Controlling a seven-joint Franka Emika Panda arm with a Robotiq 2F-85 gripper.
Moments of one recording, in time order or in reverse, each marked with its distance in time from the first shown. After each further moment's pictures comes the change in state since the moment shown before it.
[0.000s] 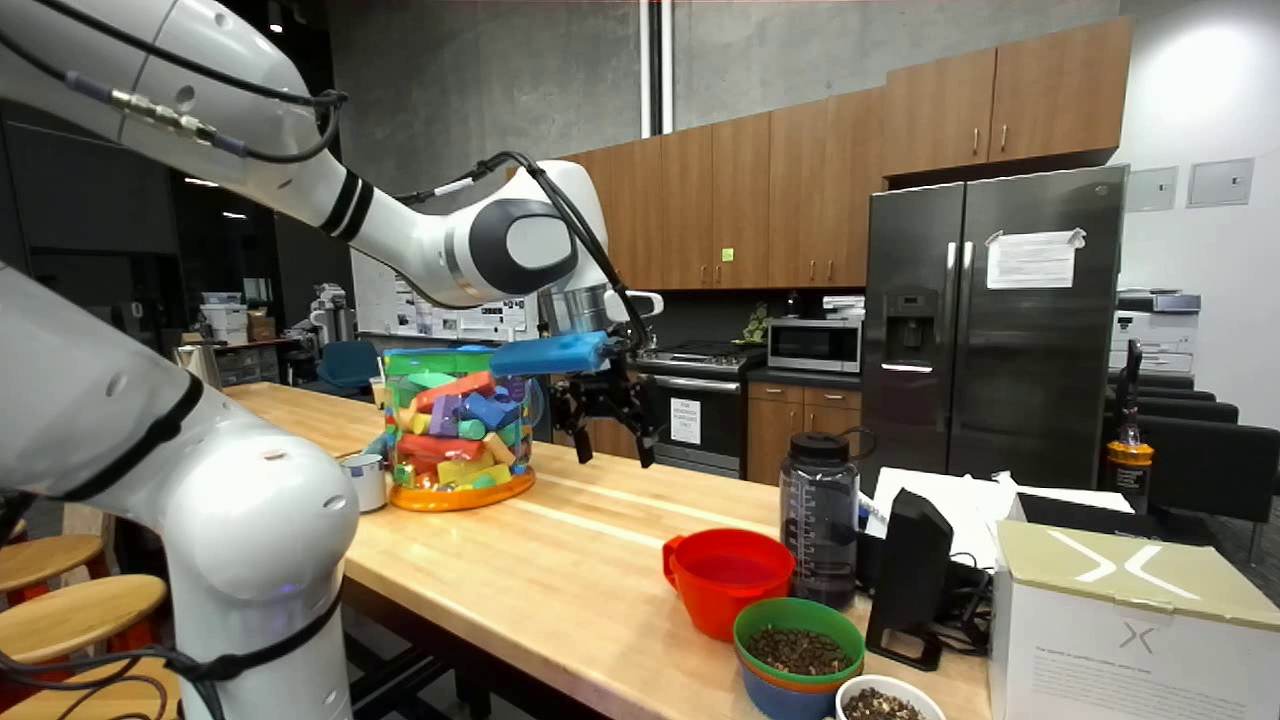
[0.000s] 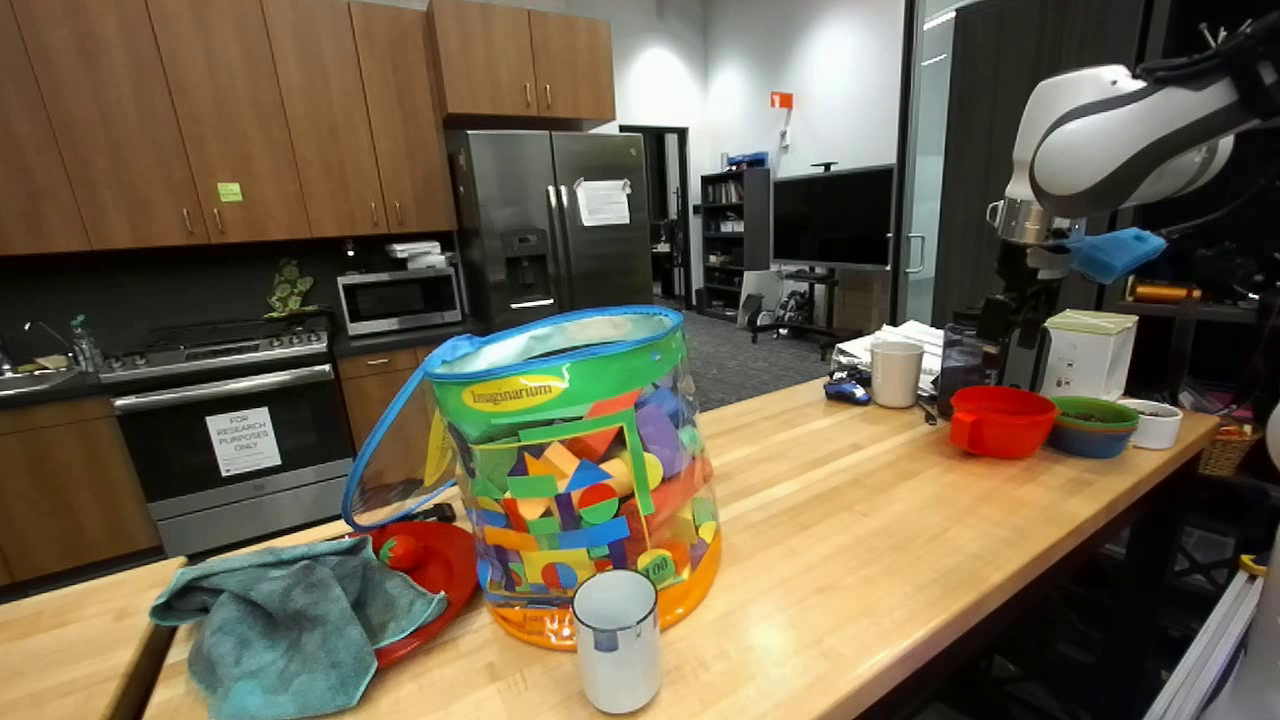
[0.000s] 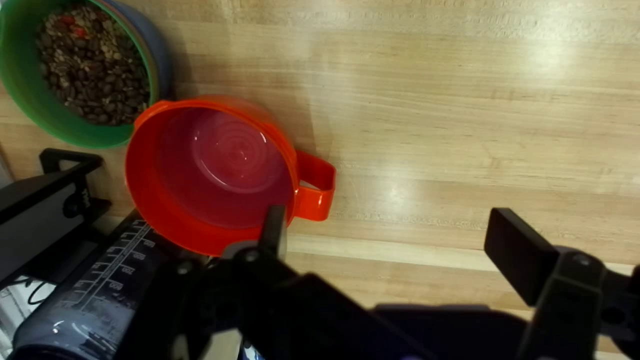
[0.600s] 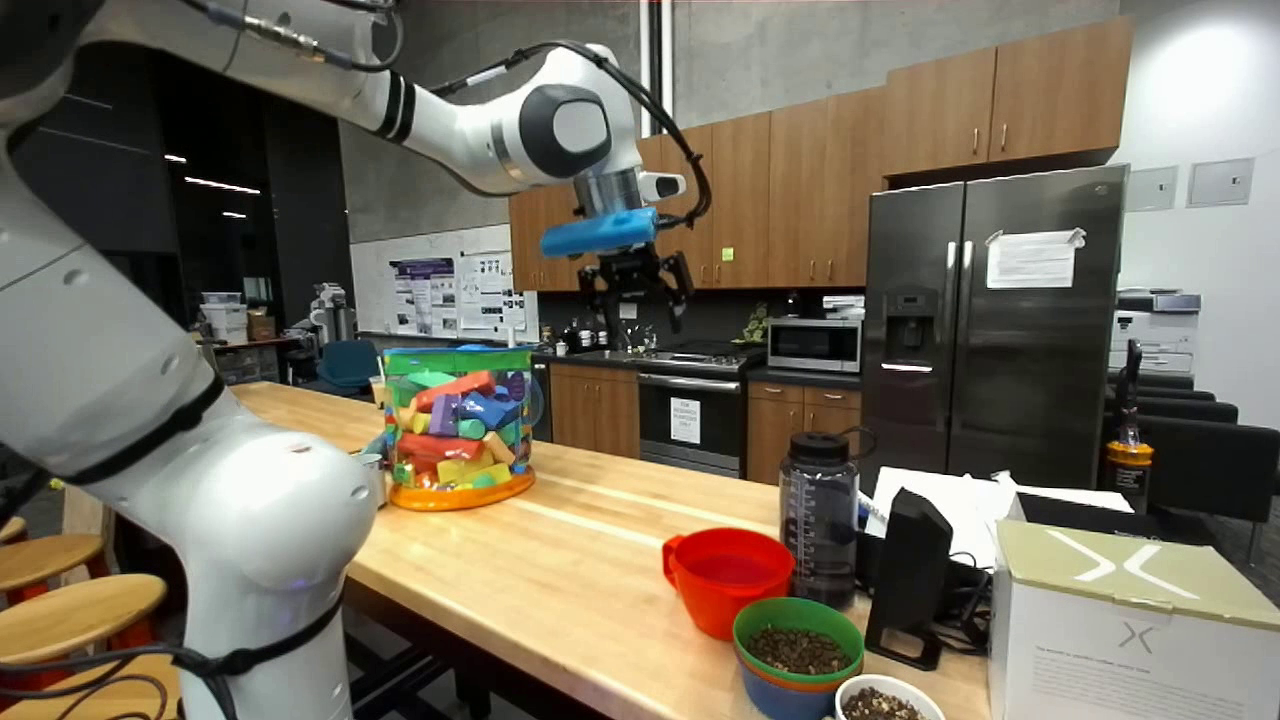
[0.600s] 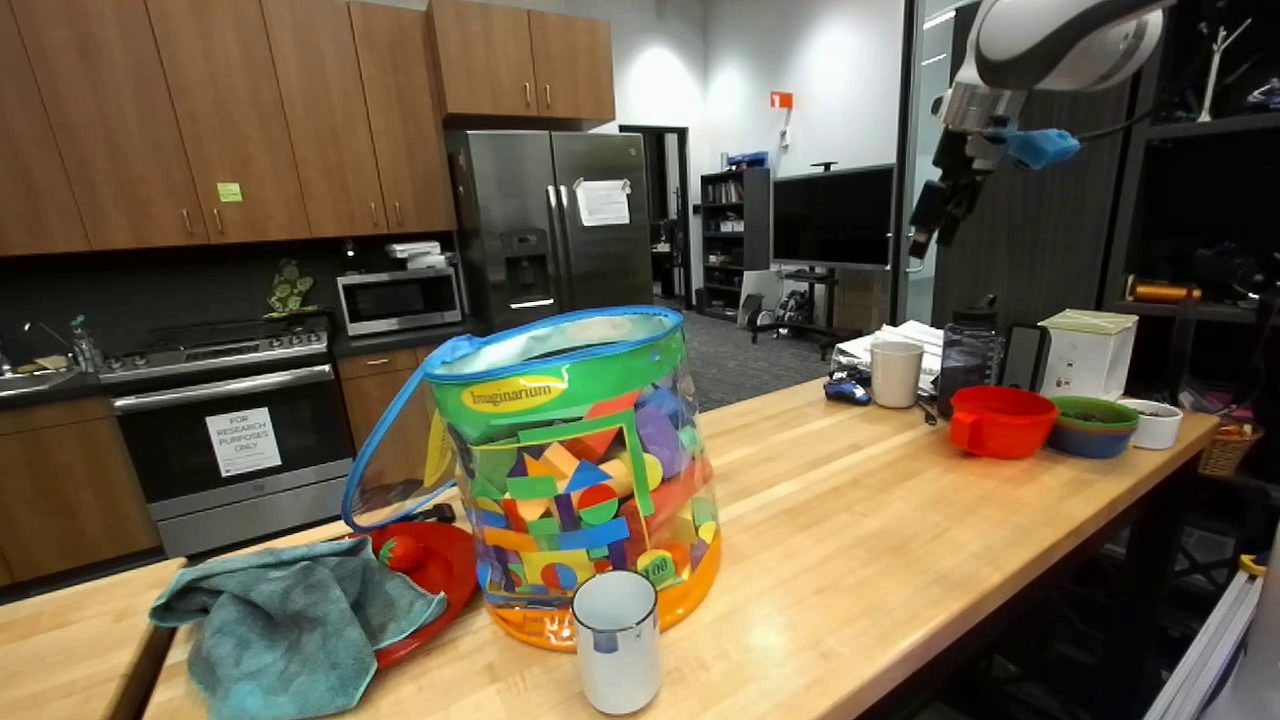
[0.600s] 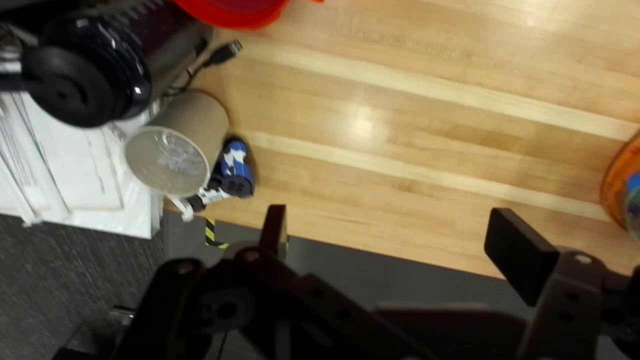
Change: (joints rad) arm 0.150 0.174 -0.016 0.428 0.140 -0.089 -0.155
